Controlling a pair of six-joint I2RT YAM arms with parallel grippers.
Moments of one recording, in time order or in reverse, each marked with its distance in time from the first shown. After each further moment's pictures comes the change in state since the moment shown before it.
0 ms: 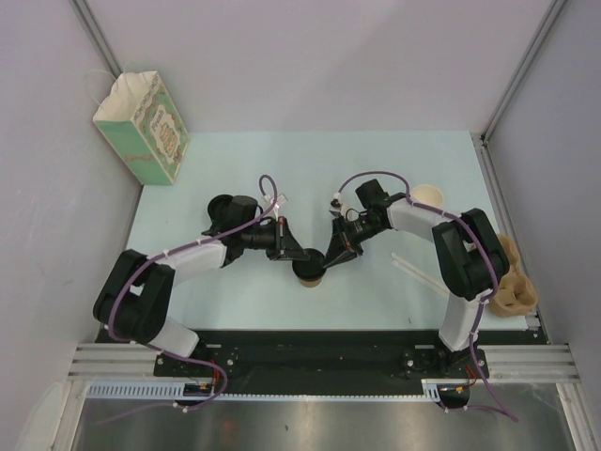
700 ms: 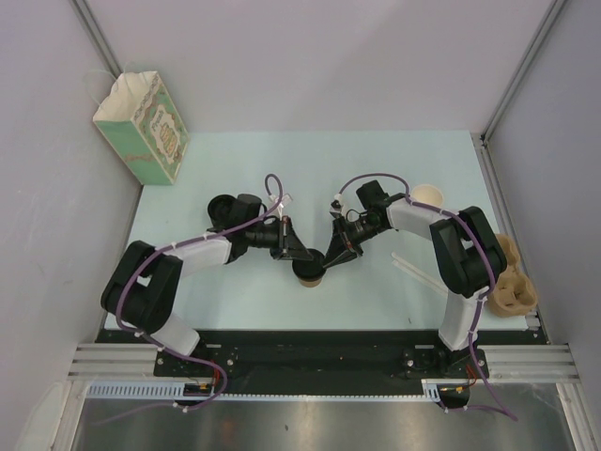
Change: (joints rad) left arm -0.004 0.072 0.028 0.040 0.041 -0.001; right arm -0.012 0.030 0.000 0.003 -0.047 0.018
